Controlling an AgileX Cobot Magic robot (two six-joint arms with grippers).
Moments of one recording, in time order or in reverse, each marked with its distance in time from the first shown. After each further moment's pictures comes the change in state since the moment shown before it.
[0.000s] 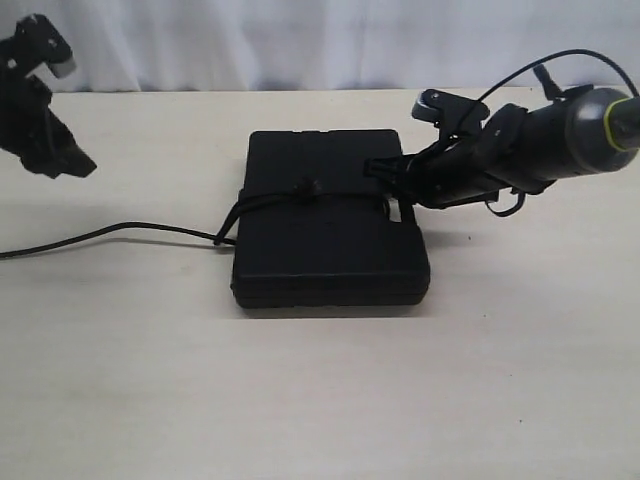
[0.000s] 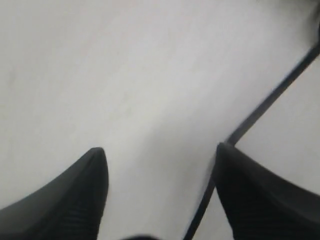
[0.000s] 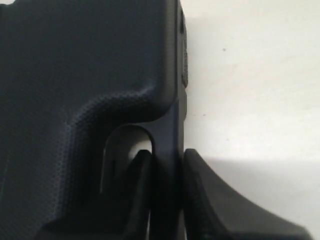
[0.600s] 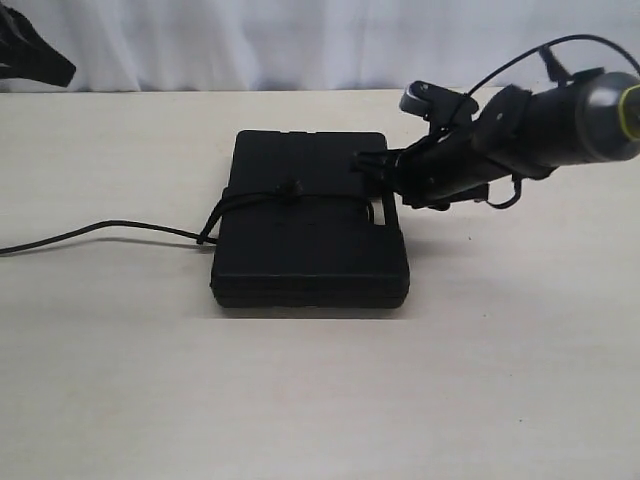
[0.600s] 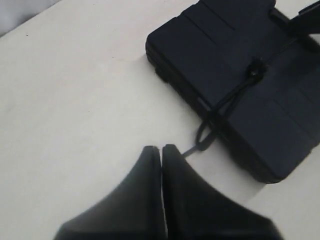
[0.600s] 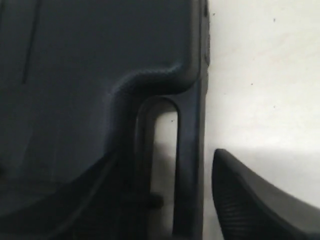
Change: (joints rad) left arm 0.000 -0.298 -0.008 -0.146 0.204 -0.320; right arm 0.019 -0.082 -0.002 -0.039 0.159 0.044
